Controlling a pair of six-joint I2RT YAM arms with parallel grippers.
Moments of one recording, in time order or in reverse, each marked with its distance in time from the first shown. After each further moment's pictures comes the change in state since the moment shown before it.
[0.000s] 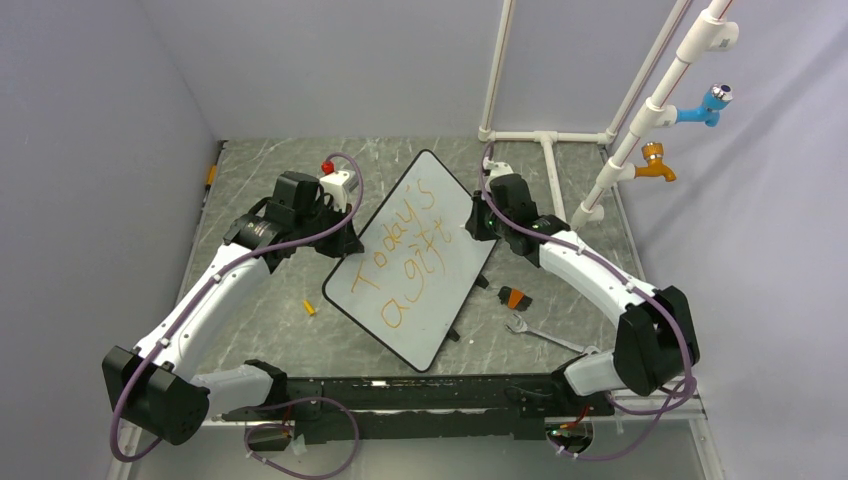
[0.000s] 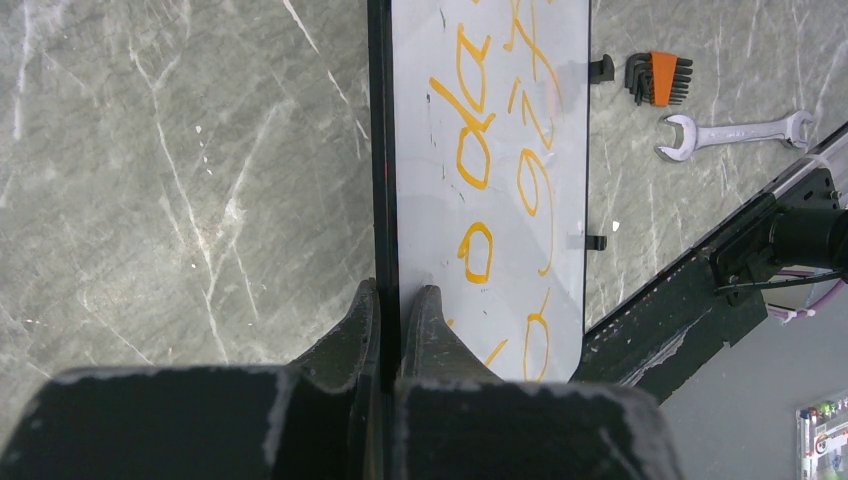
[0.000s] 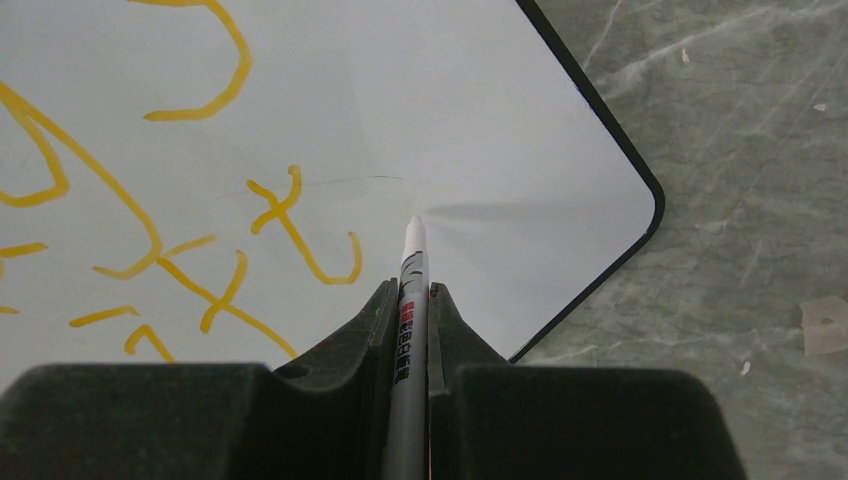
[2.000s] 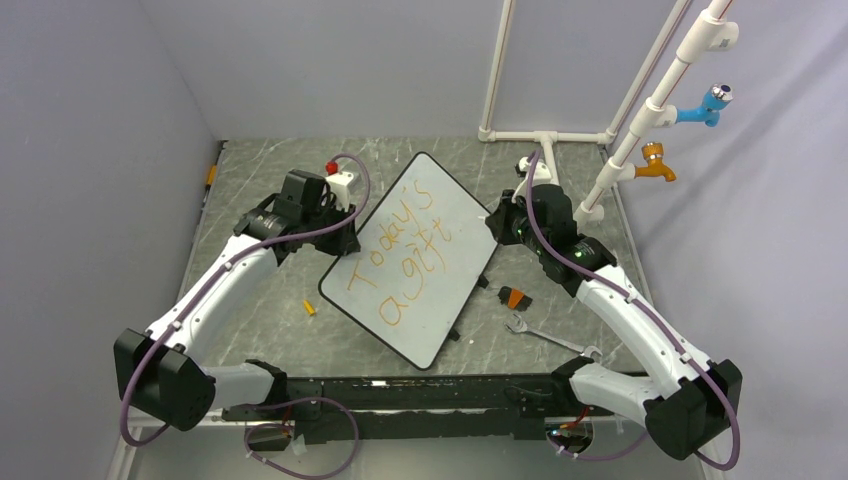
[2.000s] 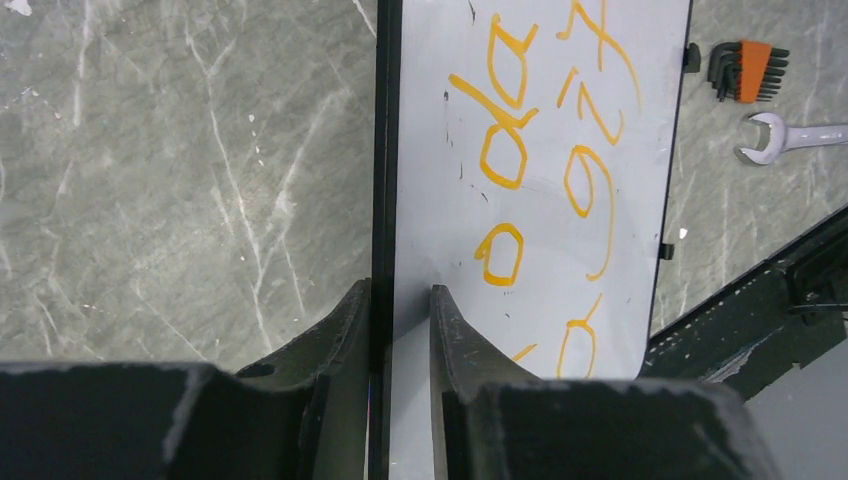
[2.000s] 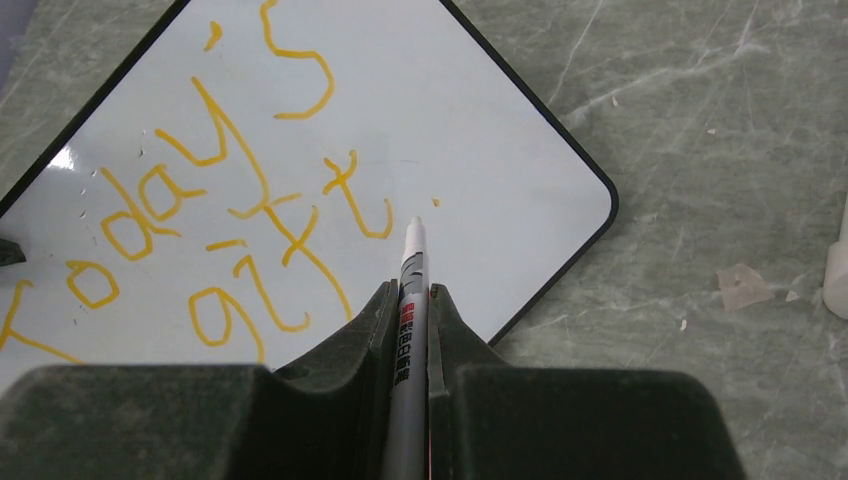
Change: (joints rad) left arm 0.004 0.063 0.002 0.002 -0.066 0.042; right arm -0.009 -0.321 -0.054 -0.086 0.045 0.020
